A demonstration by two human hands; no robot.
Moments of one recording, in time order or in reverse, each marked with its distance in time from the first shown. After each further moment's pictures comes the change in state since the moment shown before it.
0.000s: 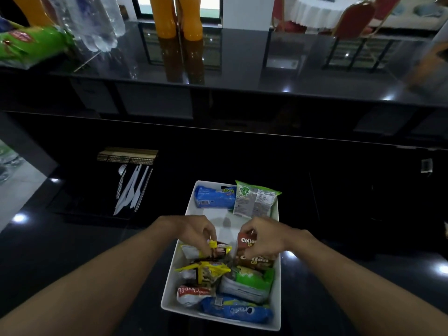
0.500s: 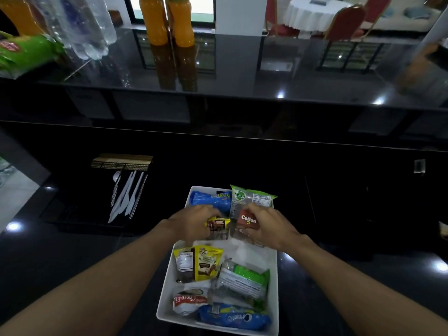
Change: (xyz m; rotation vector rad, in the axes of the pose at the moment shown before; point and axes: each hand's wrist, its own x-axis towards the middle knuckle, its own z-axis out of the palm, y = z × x) left_hand 0.013 0.002 -0.010 0.259 0.427 0.184; right_hand 0.009 0.026 -0.004 -0.154 0.417 0.021
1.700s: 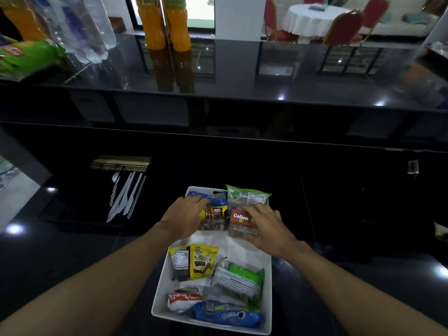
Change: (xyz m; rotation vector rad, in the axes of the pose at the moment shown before) left_hand -0.004 0.000 0.005 0.363 0.212 -0.116; right_hand -0.012 0.016 0.015 -0.112 0.109 -0.036
